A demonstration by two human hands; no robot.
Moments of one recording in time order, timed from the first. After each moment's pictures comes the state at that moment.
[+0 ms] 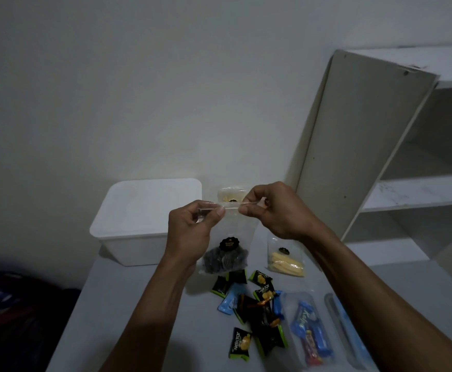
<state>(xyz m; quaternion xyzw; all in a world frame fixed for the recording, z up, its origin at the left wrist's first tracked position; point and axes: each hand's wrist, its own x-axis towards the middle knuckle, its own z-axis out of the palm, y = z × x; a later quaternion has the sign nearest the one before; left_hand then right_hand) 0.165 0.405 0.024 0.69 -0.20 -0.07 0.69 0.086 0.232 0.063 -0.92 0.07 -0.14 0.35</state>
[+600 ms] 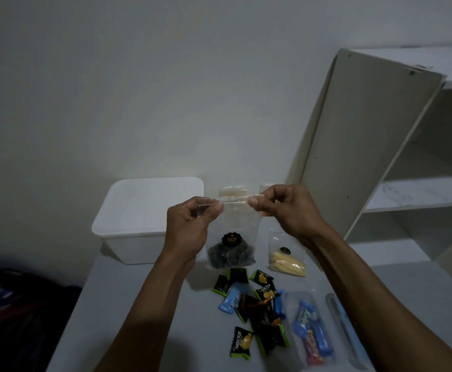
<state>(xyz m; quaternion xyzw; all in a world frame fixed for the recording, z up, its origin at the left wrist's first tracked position) 0.170 0.408 0.029 0.67 -0.18 -0.09 0.72 0.082 0.228 0.051 -0.78 0.16 -0.20 0.58</state>
